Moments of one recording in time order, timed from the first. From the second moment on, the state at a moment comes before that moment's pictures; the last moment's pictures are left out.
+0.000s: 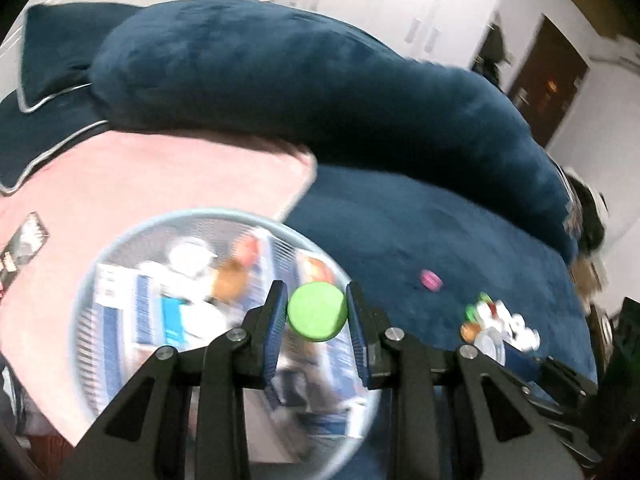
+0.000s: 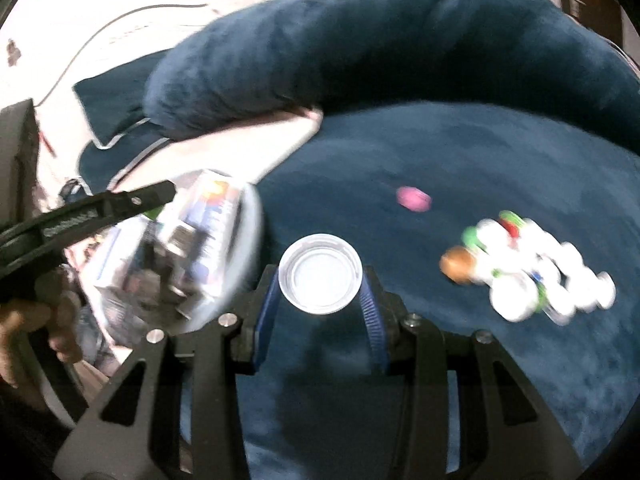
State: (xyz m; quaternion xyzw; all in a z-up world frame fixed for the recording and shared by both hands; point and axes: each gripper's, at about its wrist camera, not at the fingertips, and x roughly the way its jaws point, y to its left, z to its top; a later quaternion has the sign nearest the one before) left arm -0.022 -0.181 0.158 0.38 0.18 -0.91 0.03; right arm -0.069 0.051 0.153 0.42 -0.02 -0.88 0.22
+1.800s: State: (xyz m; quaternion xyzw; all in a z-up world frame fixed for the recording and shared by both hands) left arm -0.040 -0.186 0.155 0.43 0.11 -0.89 0.10; right arm -0.115 0.063 0.175 0.41 -0.03 -0.89 0.19
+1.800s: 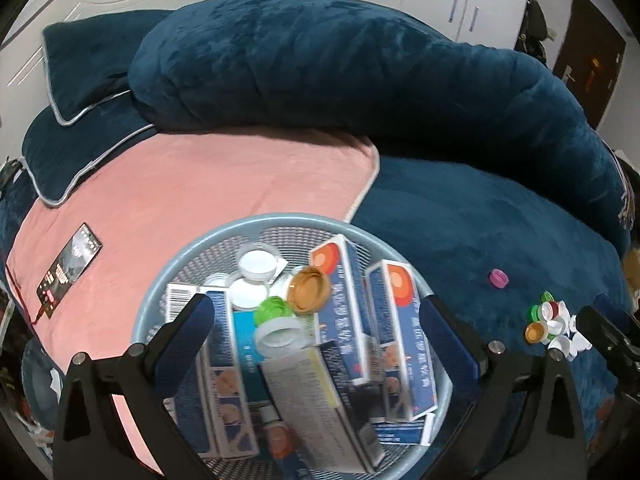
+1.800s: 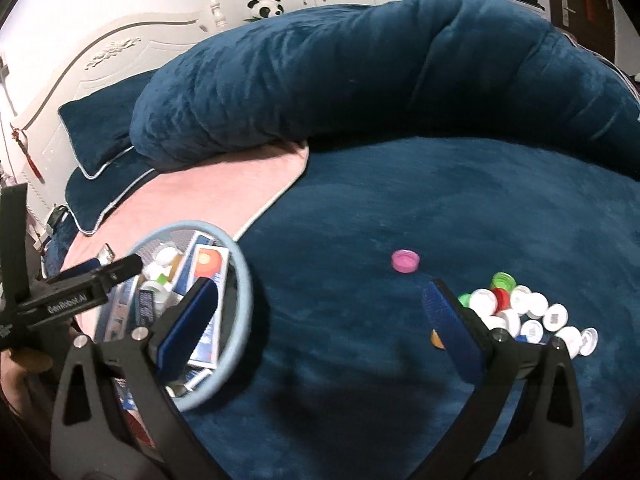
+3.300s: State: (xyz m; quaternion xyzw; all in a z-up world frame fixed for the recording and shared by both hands) left arm -0.099 0.016 0.080 0.51 0.02 -0.86 -0.07; right arm -0.125 0.318 0.069 0.45 -0.03 -0.89 -0.07
